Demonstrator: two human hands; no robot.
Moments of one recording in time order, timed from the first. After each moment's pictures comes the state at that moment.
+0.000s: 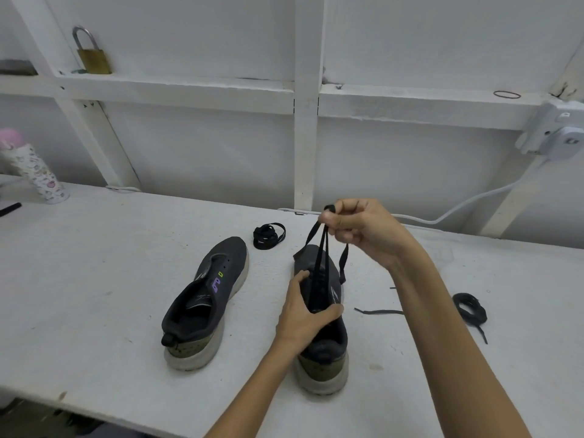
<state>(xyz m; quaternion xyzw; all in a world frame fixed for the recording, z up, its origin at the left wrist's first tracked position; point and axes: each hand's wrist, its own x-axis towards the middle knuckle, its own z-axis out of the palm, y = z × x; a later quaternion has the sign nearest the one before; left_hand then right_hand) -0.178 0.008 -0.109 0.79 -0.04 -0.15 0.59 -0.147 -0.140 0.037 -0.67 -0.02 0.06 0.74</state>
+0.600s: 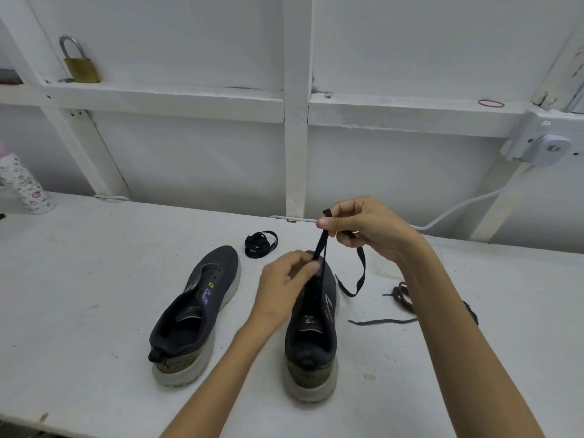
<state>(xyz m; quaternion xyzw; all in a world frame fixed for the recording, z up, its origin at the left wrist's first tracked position) -0.142 0.017 -0.050 0.79 -0.19 -0.01 0.58 -0.138 -0.163 0.050 -0.76 -0.03 0.09 0.64</state>
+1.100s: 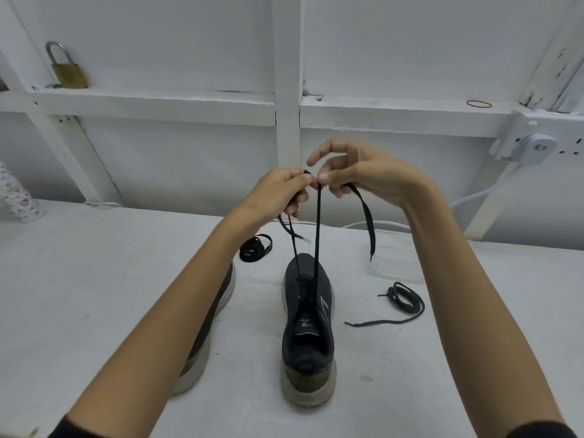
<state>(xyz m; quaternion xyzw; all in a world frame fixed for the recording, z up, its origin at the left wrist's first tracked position) -0.079 0.005 0.083 0.78 -0.25 -0.12 0.57 -0.105 -0.181 0.112 -0.81 -0.14 0.06 0.56</state>
